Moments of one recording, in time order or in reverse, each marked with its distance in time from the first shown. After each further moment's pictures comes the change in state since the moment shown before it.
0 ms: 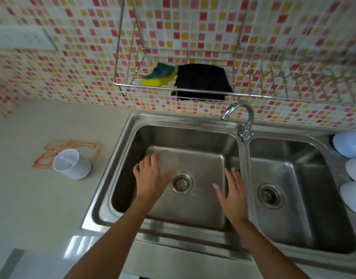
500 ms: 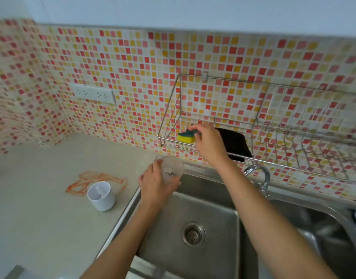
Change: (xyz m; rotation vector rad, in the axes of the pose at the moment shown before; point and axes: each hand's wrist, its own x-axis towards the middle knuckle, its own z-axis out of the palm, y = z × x) left_hand 0.051 0.000 -0.126 -0.362 0.245 -0.157; right_hand 0.175 -0.284 -0.143 0.231 0.041 -0.558
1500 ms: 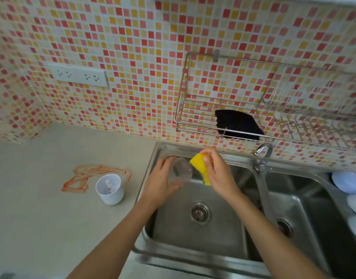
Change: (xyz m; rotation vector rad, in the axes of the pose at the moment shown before) left_hand 0.015 -0.091 -0.025 -0.146 -0.305 0.404; right_hand -0.111 -0.023 0.080 0.136 0.021 0.209
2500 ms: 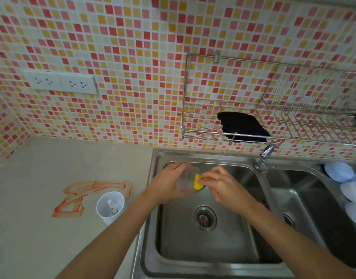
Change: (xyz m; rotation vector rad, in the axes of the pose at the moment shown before) left_hand 0.057 -0.045 -0.014 -0.009 -0.339 0.335; right_hand -0.001 0.011 0.019 -0.537 -0.245 -0.396
